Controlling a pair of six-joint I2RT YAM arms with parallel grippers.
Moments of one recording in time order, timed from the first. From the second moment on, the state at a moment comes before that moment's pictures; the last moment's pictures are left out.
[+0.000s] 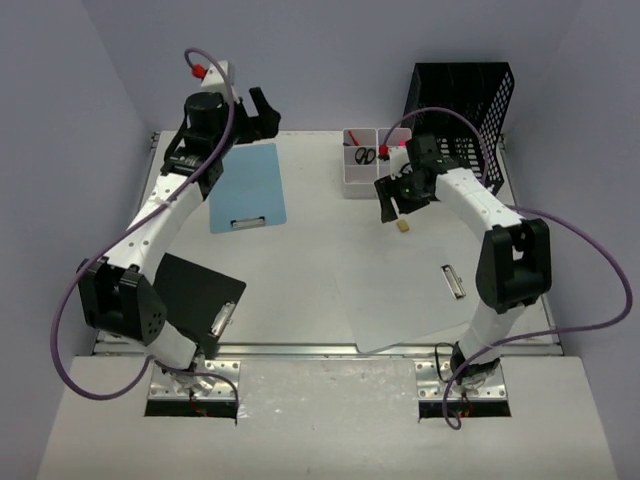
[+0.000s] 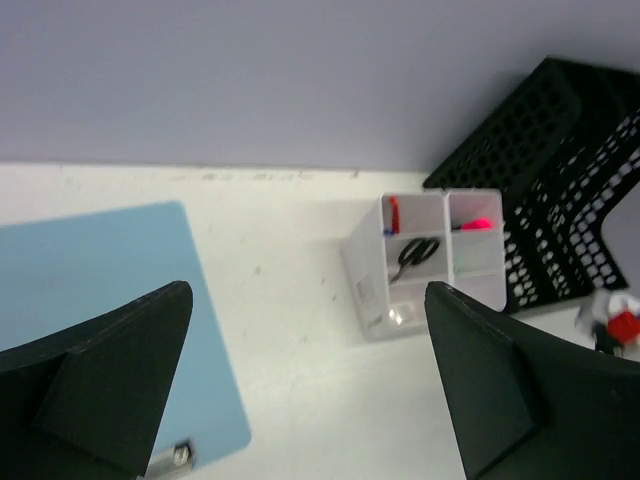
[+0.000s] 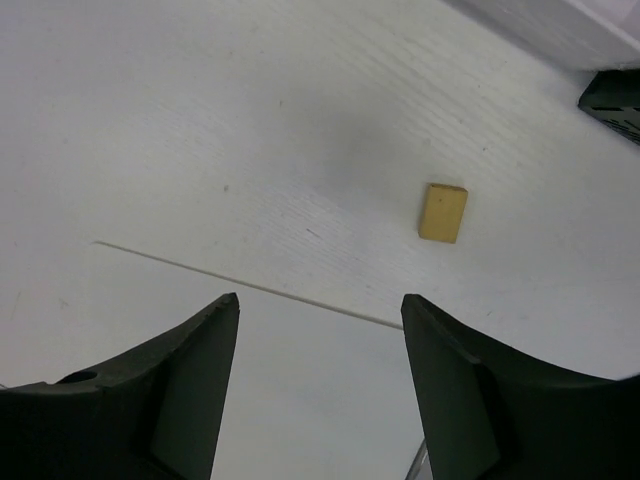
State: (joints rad) left arm -0.26 1.60 1.55 -0.09 0.03 -0.35; right arm 0.21 1.72 1.35 -0.66 -0.23 -0.20
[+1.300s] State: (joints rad) left arm -0.28 1.35 1.22 -0.27 0.18 -0.29; right arm 0.21 2.03 1.35 -0.52 -0.01 -0.24
